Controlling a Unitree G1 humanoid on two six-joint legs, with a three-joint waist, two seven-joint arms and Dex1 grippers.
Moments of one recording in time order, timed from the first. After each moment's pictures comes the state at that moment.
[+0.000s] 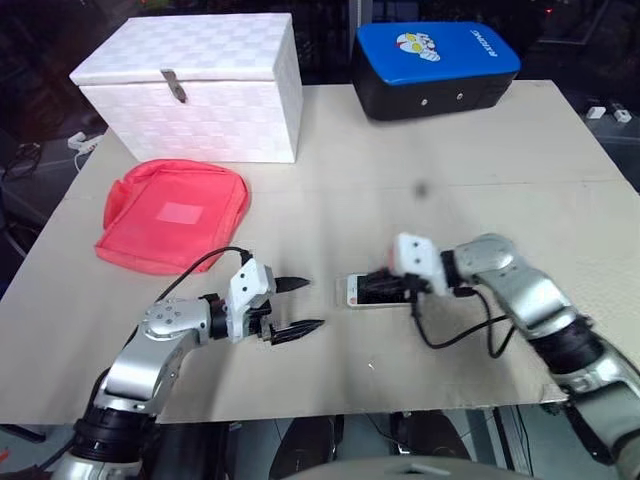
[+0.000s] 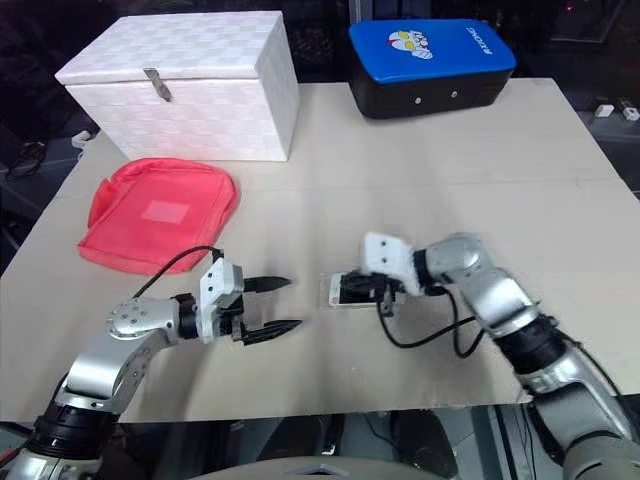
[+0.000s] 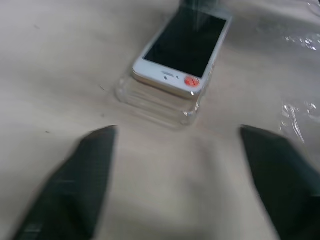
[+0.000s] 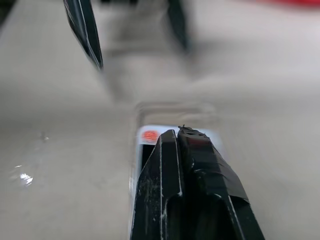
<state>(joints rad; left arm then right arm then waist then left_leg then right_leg) -0.06 0.70 -0.04 -0.16 -0.38 0.25 -1.11 -0.56 -0.60 0.34 -0.28 0.18 0.46 1.13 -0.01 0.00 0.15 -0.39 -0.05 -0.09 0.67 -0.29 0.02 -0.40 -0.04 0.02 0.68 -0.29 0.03</state>
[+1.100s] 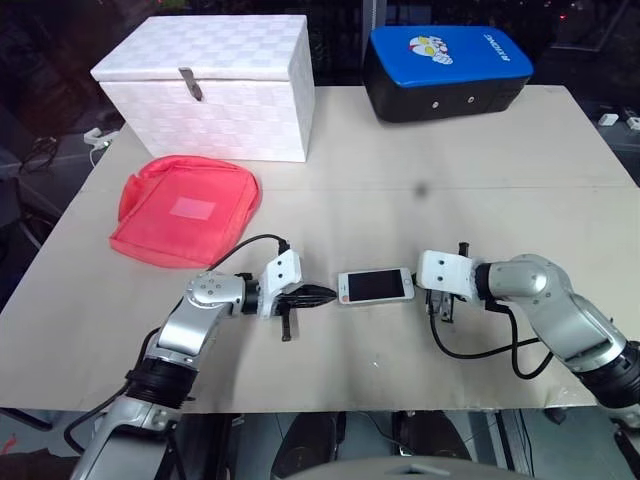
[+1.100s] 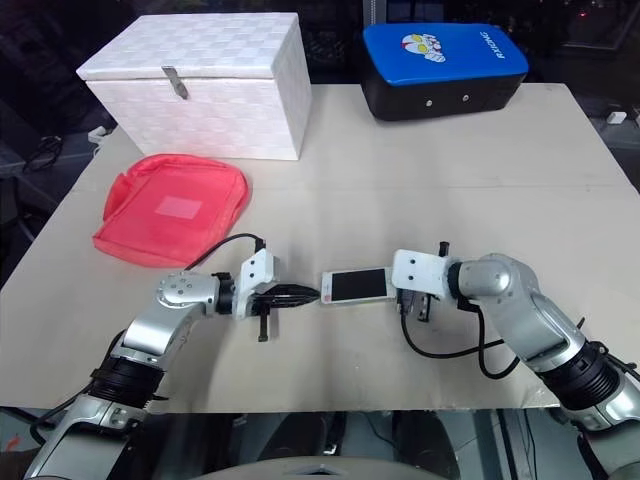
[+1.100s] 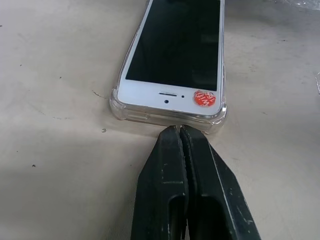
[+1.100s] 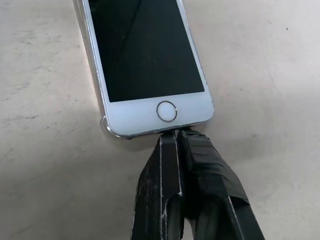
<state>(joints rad) -0.30 0.61 -0.19 0.09 -0.23 0.15 -1.18 -0.40 -0.73 0.42 -0.37 -0.12 0.54 0.93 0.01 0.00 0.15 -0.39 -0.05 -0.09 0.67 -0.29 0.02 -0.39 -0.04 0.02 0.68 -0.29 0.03</state>
